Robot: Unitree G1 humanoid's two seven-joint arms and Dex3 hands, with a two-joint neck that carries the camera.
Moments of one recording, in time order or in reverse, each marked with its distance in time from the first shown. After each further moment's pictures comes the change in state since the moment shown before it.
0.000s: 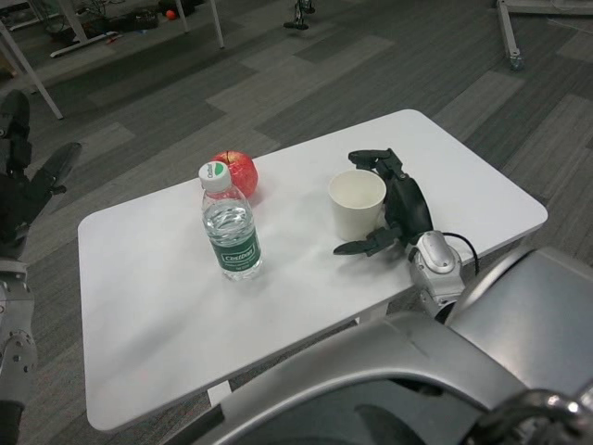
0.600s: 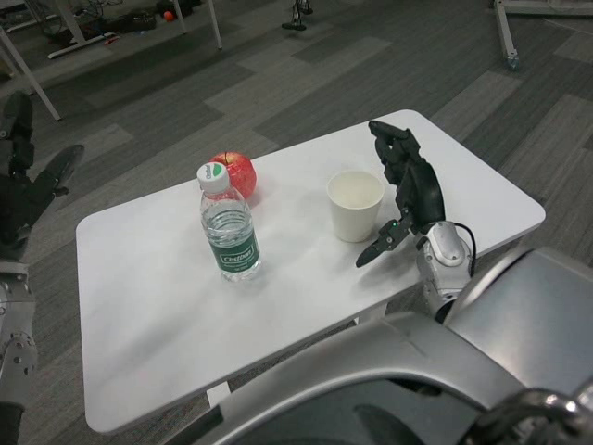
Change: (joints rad) left arm -0.001 0.000 -0.012 0.000 -0.002 -0.004 0.001; right arm -0.001 0.034 -0.119 -0.112 -0.001 -0.012 0.019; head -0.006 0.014
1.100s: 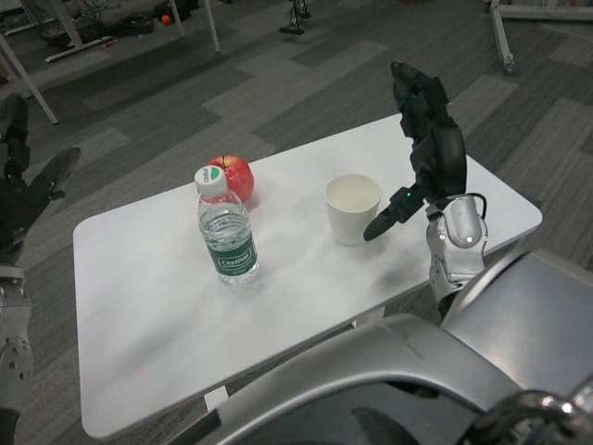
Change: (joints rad) left arm 0.000 0.001 -0.001 0.000 -0.001 -0.007 0.000; right arm 0.010 0.018 -0.120 -0.282 0.013 0.003 -0.002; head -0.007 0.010
